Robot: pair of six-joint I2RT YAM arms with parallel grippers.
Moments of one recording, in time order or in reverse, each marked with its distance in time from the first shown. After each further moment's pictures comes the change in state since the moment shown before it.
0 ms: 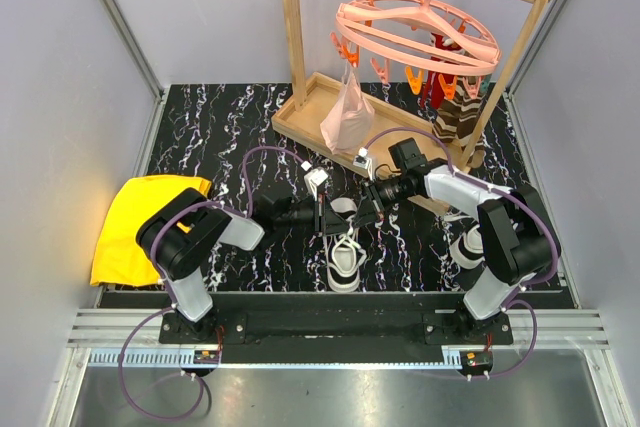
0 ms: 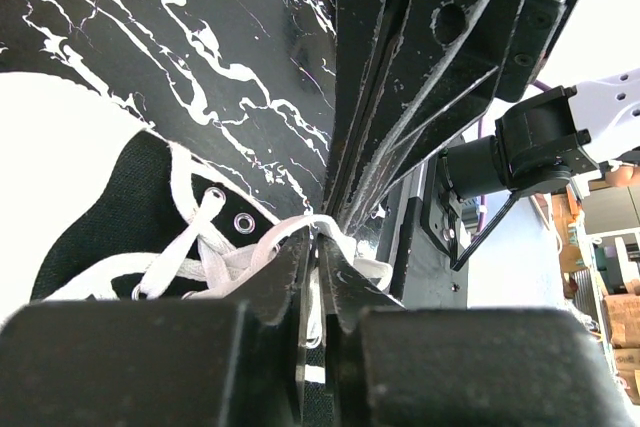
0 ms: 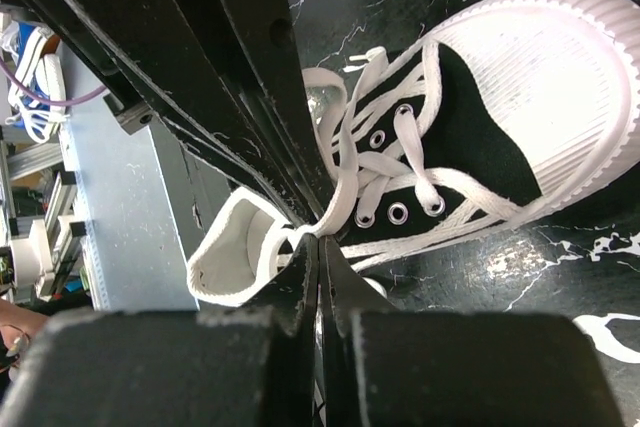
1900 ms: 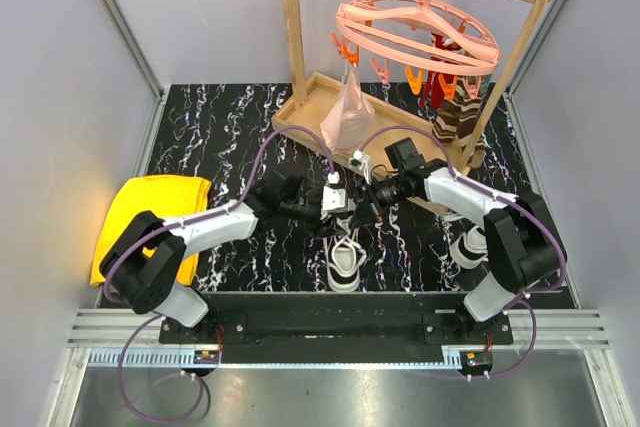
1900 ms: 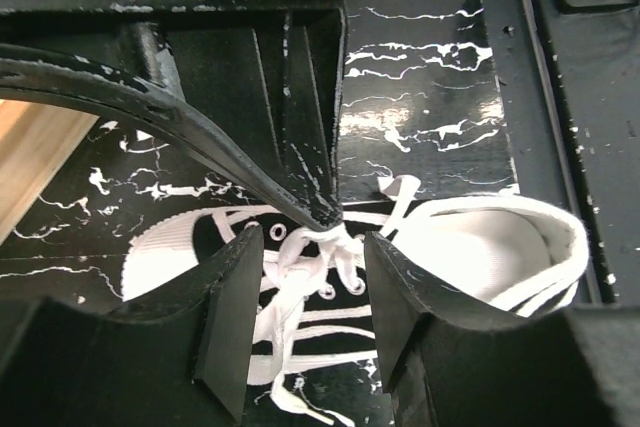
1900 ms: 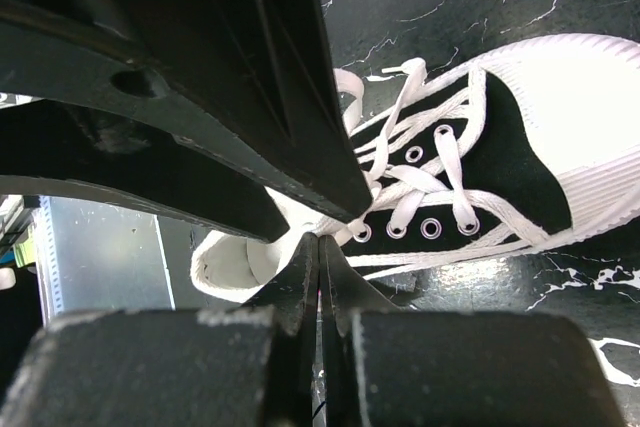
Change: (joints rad) left arm -0.048 -0.259 0.232 -0.813 0.068 1.192; right arm 0.043 -0.056 0.008 -0.024 0.011 -0.105
